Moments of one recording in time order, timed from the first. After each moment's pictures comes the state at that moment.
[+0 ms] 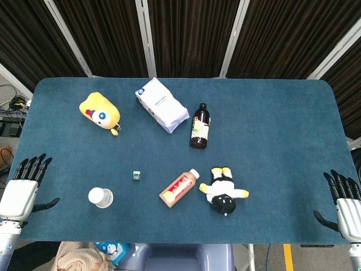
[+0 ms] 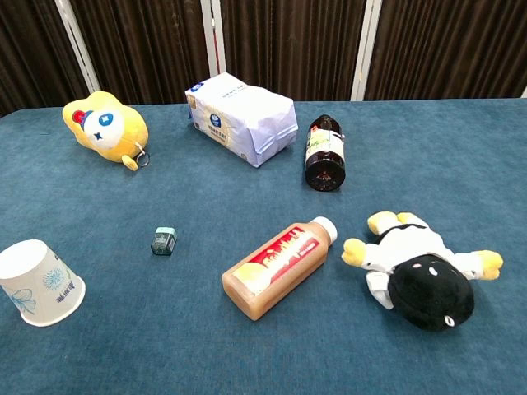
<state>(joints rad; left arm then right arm) -0.13 -1.16 -0.02 -1.67 1.51 1.44 0.20 0.00 -1.04 0.02 -1.66 -1.50 1.49 -0.01</state>
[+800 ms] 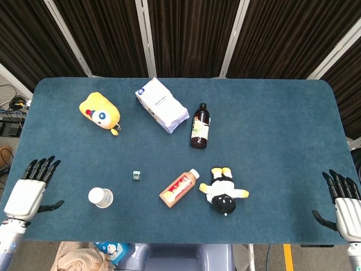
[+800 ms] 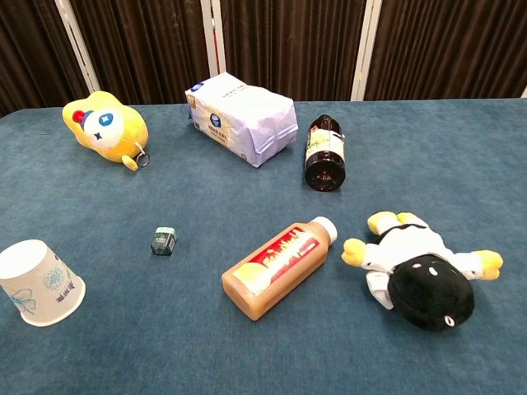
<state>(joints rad) -0.17 -1.15 0.00 -1.68 1.53 1.37 0.22 0.01 -1.04 0.03 -1.66 -1.49 1.48 -0.02</state>
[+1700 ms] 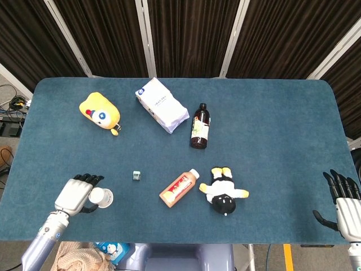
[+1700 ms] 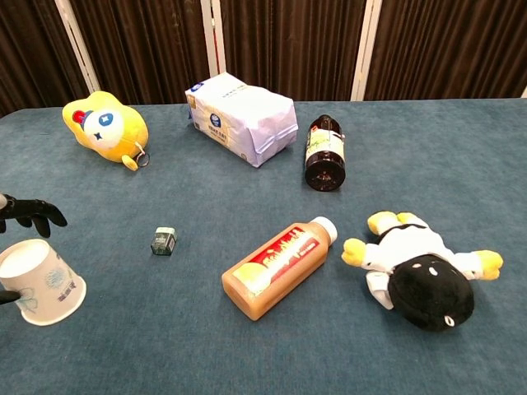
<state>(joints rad) -0.33 -1.30 -0.01 -1.78 1.33 1.10 0.55 0.01 -1.04 0.03 -1.66 -1.49 1.48 -0.01</state>
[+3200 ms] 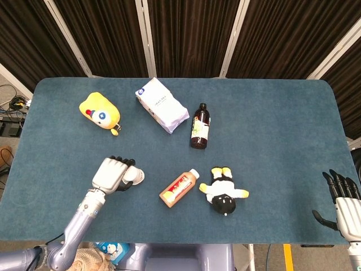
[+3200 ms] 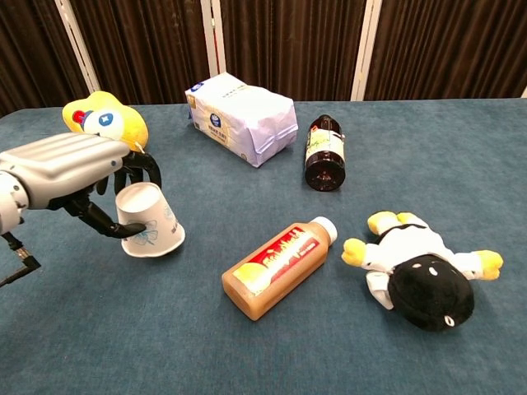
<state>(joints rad) -0.55 -1.55 -0.15 -1.69 1.18 1.09 0.70 0.01 -1.03 0.03 -1.66 -1.49 1.46 0.01</state>
